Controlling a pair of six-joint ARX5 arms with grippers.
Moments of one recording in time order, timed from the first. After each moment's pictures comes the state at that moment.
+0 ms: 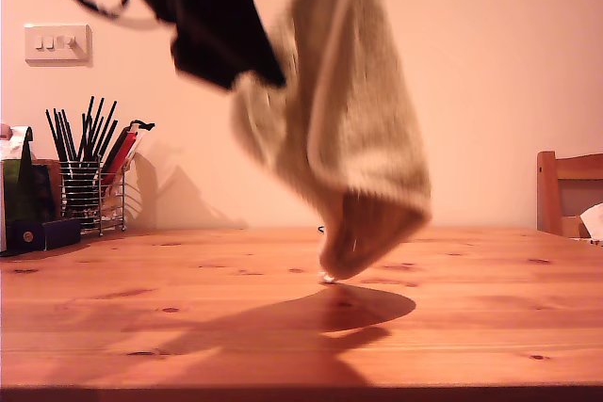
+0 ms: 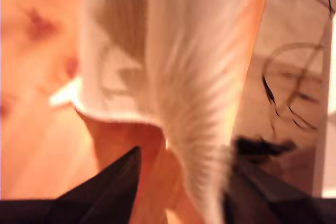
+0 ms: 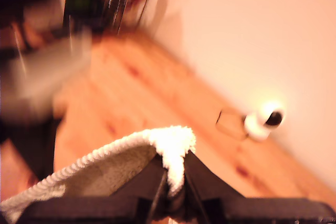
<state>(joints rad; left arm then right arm) -0.58 1.63 1.38 -0.82 0.51 0.46 0.80 1.20 1.24 -0.34 0.32 -0.37</state>
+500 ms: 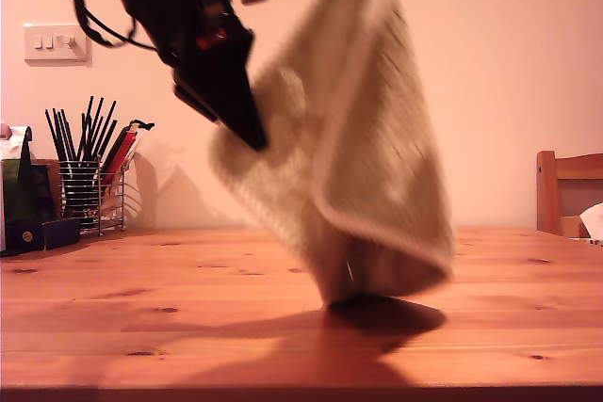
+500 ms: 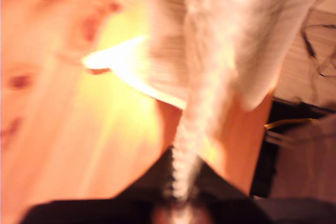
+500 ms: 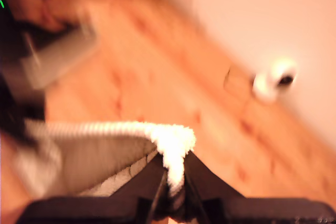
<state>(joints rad) -0.59 1.62 1.38 -0.84 0.32 0.54 0.72 1.20 1.24 -0.60 0.27 -0.37</state>
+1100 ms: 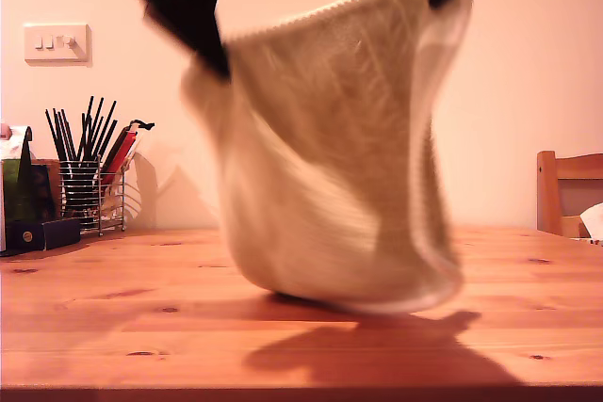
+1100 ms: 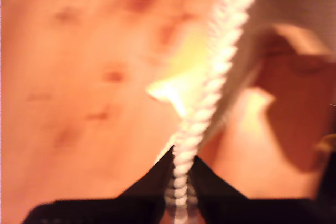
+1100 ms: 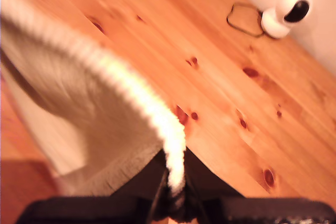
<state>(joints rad) -0.56 1.54 1.51 -0.75 0.09 0.55 0.52 1.29 1.24 -0.63 0.13 -0.39</state>
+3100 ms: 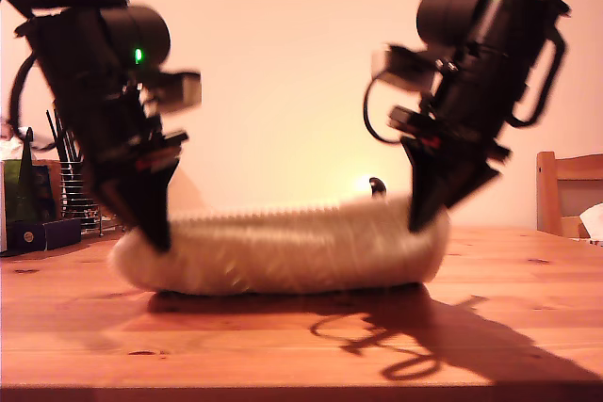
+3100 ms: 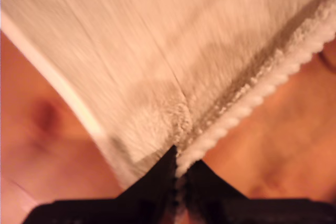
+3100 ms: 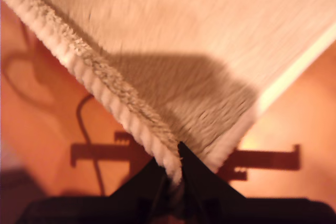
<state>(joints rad) -0.40 1.74 1.18 -0.72 0.17 0.27 0.40 1.70 1.14 -0.67 -0.24 -0.26</state>
